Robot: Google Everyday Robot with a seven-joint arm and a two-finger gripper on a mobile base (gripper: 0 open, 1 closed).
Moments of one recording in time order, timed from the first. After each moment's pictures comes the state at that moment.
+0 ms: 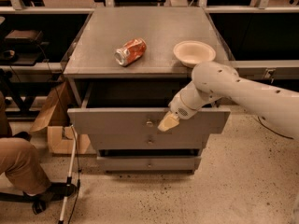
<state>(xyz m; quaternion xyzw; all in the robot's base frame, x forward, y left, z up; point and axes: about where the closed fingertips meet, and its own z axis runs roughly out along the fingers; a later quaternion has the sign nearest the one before) 0.620 -0.069 0.669 -0.55 0.80 0.14 0.22</state>
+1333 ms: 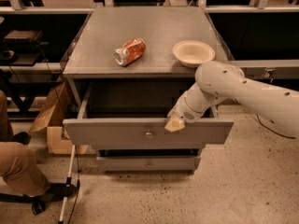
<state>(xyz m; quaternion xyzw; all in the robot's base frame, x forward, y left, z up) 0.597 -0.095 0.673 -0.58 0.79 0.12 0.19</state>
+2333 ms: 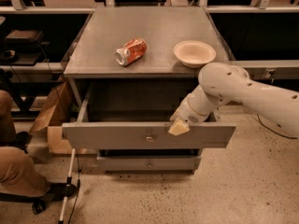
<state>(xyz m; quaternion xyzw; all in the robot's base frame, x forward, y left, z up) 0.580 -0.106 0.674 -0.59 0.78 0.11 0.18</state>
